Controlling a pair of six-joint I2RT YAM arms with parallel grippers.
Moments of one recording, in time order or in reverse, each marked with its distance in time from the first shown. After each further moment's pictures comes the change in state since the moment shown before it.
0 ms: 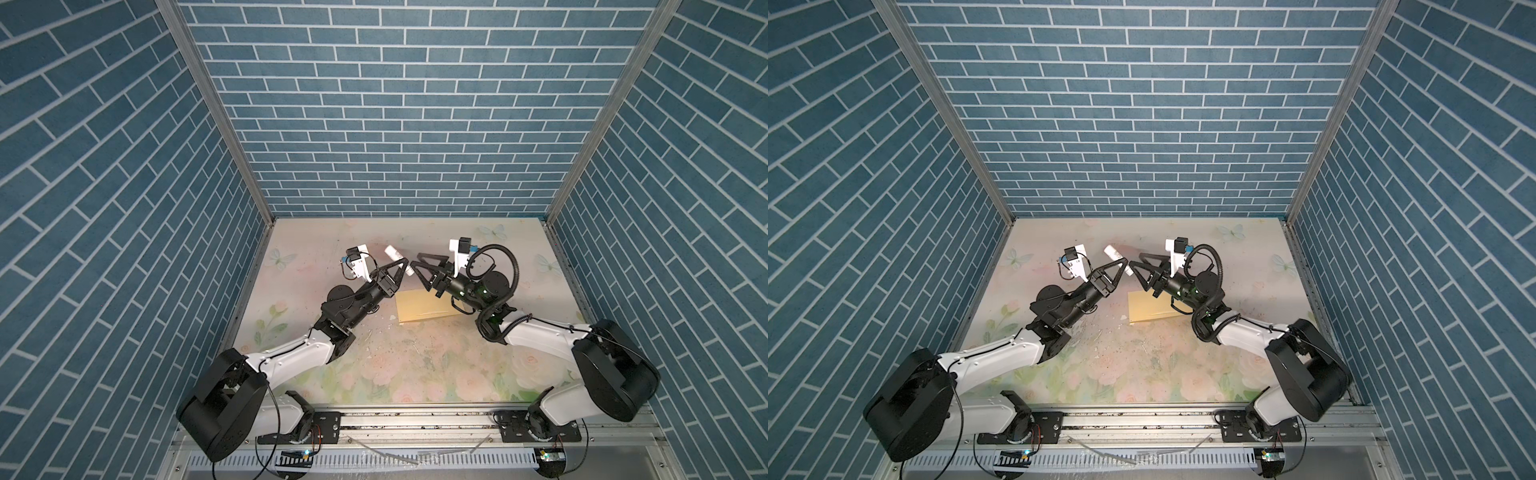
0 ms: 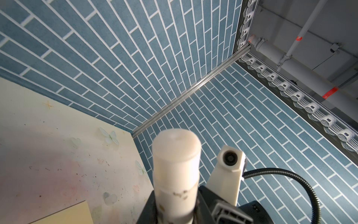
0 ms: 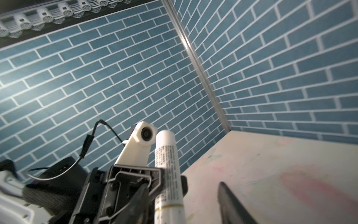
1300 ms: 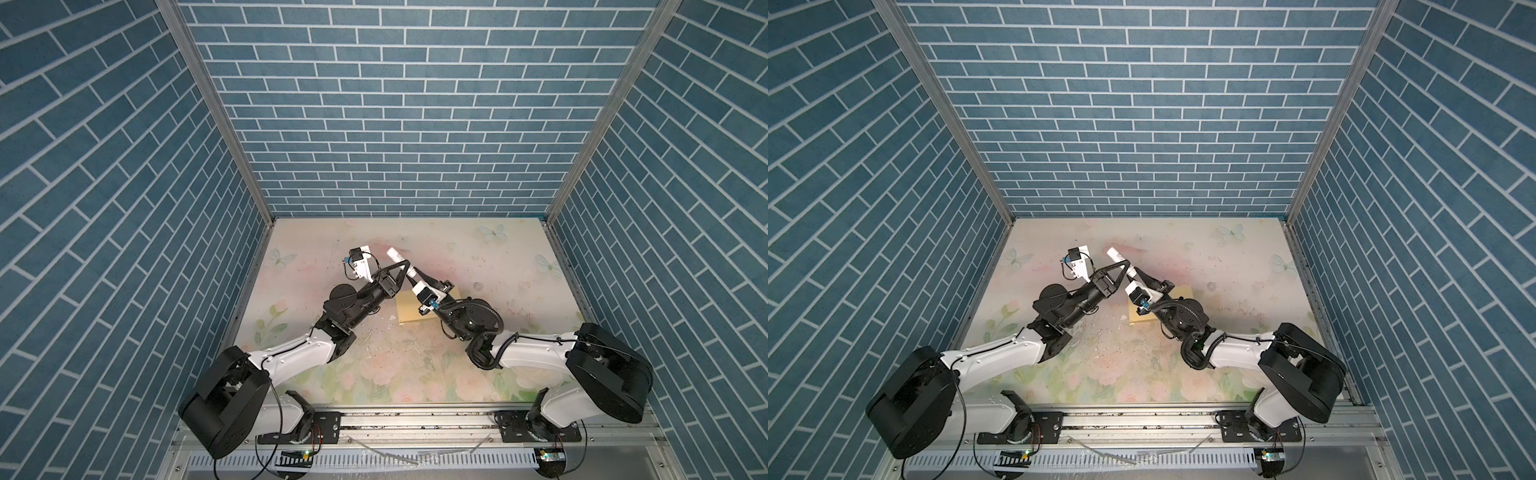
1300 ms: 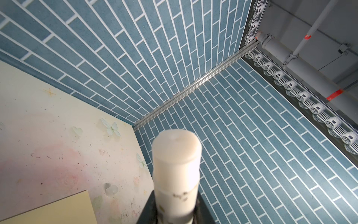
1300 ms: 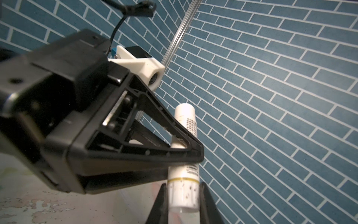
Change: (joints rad) left arm 0.001 0.016 0.006 -0.022 0.016 -0.035; right arm 0.264 0.062 -0.097 0.107 0.505 -1.124
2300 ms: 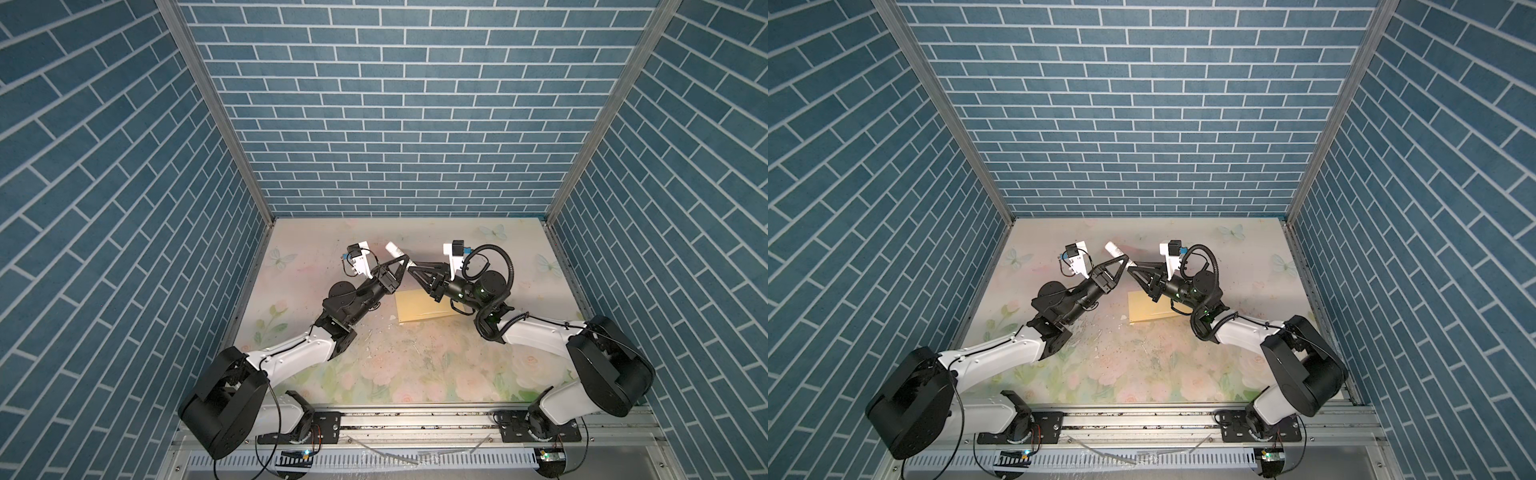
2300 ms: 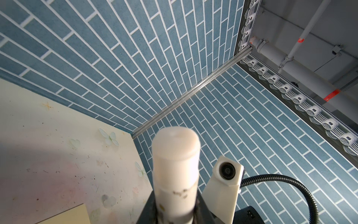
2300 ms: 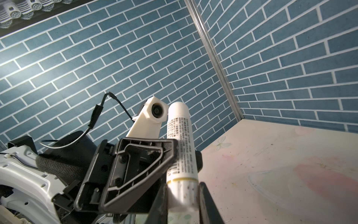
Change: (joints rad) left arm 0.003 -0.004 0.028 -0.004 -0.019 0.028; right arm -0.274 0.029 0.109 -0.063 -0.668 1.234
